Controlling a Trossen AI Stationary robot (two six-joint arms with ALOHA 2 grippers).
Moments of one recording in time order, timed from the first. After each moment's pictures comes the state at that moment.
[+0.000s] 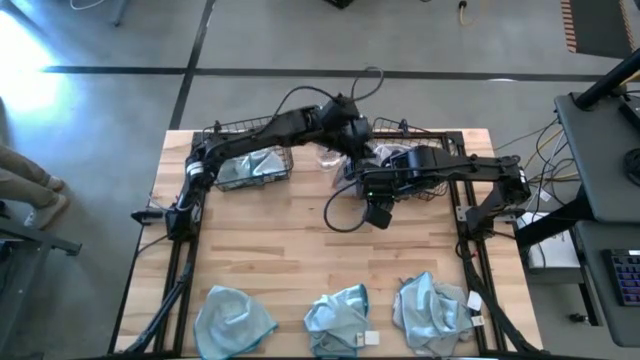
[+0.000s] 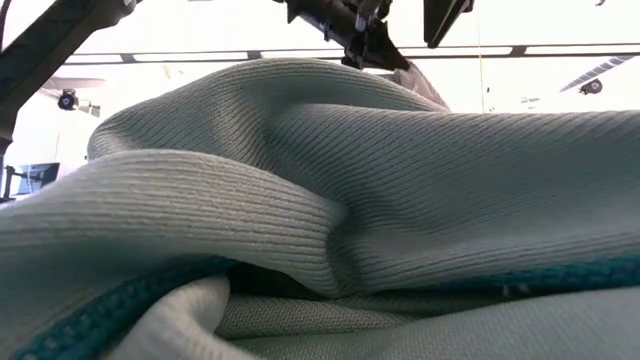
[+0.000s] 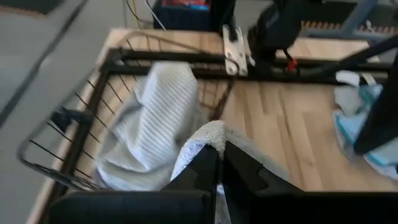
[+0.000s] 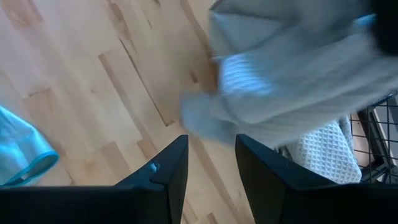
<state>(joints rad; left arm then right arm) 0.31 2.11 2.19 -0.68 0.24 0.14 0.05 1.70 1.92 -1.57 0.24 0.46</state>
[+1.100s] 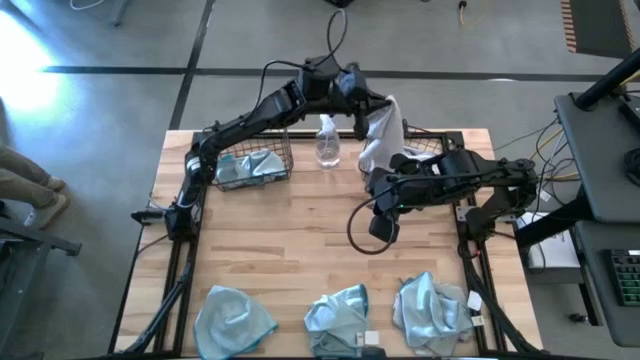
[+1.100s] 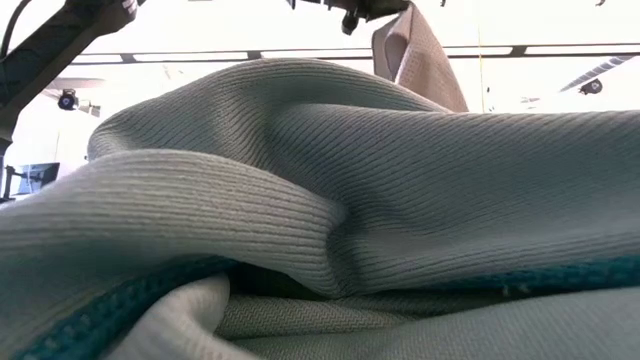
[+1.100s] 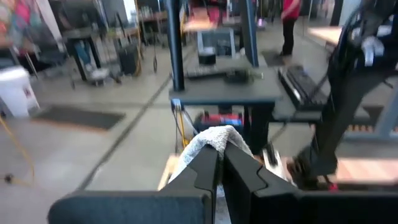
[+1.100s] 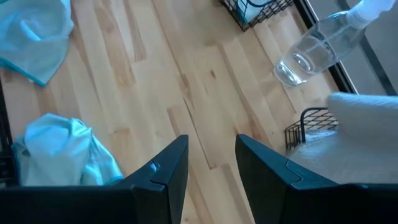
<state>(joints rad) 0.40 2.12 2.36 -0.33 0.25 0.12 0.21 1.70 2.18 -1.53 0.29 0.46</state>
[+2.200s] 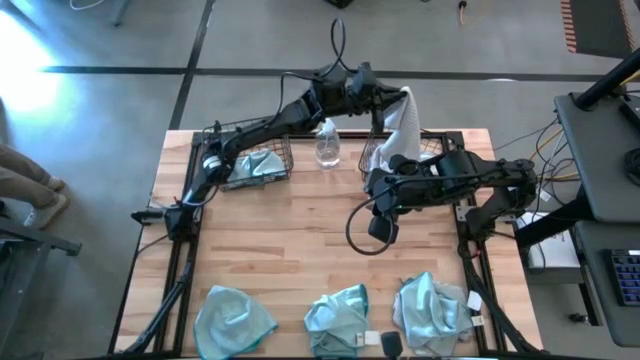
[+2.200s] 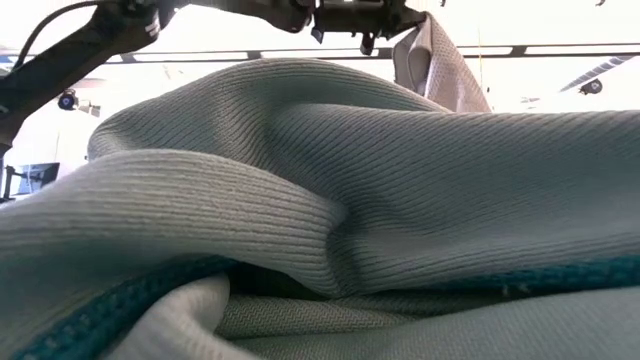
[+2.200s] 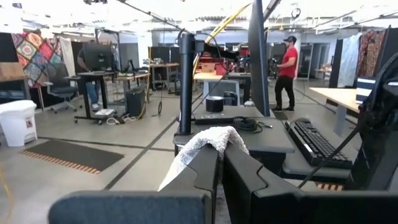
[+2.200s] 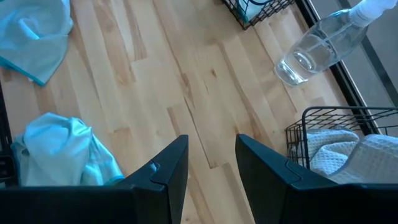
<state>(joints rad) 0.41 2.27 2.36 0.05 0.25 -0.02 0.21 1.70 2.17 -1.53 0.29 0.46</state>
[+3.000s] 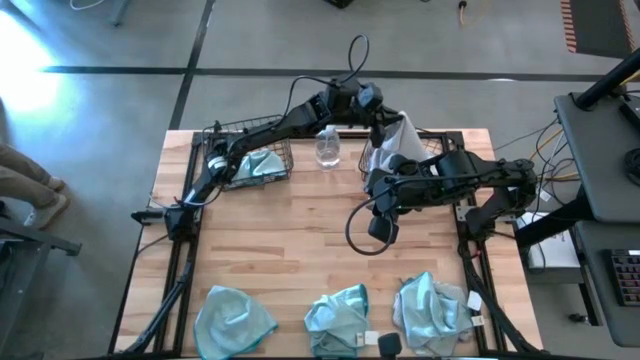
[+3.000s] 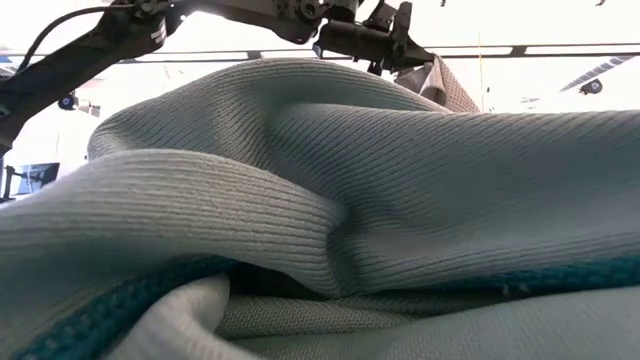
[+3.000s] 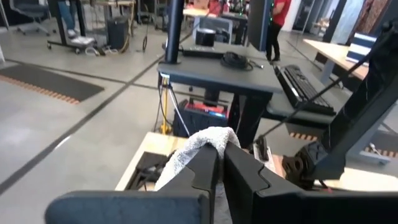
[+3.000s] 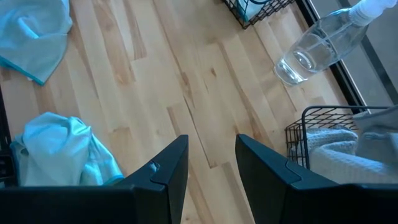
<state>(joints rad) 0.41 2.31 2.35 -0.19 0.30 -0.07 0.21 1.70 2.17 -1.53 0.29 0.46</state>
